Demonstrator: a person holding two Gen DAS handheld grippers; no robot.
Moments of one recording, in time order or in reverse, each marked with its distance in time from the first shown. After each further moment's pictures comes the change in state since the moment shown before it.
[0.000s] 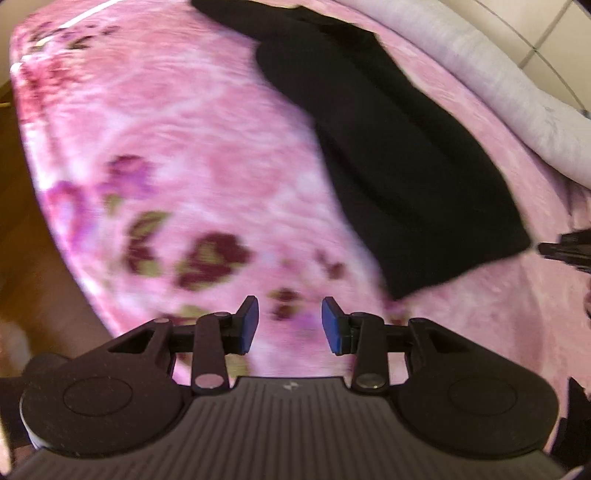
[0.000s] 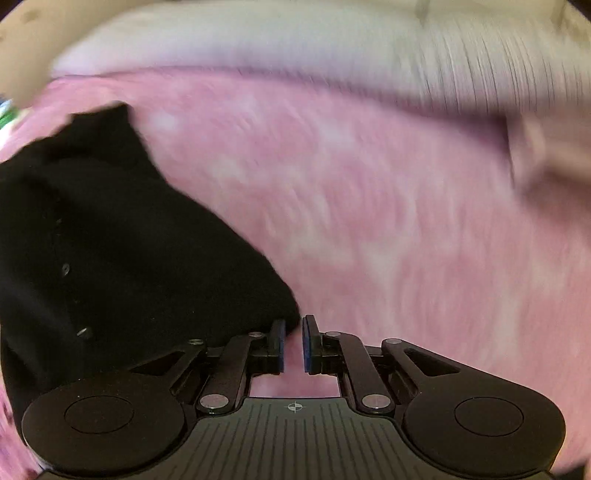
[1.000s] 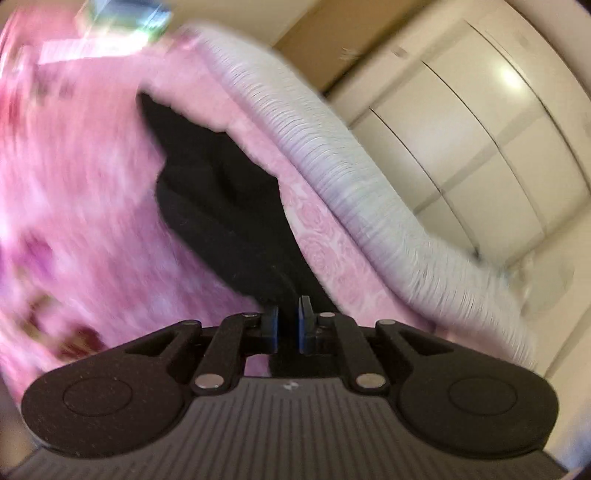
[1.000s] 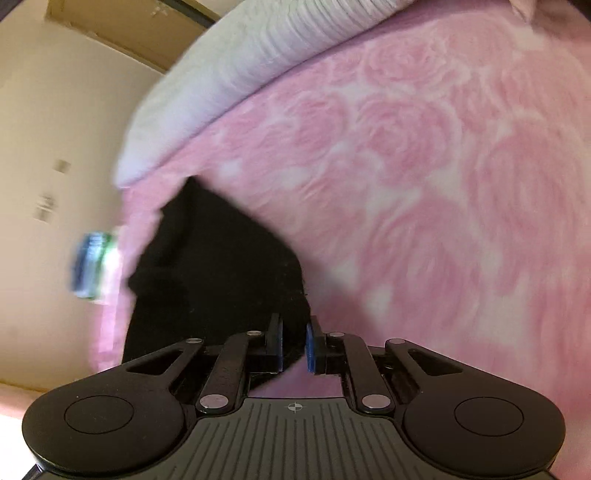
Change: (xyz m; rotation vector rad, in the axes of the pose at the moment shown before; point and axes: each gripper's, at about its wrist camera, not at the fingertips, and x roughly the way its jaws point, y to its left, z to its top) left arm -0.107 -0.021 0.012 -0.163 -0.337 -0.303; right arm -0.045 -0.076 -0.006 0.480 0.121 0.576
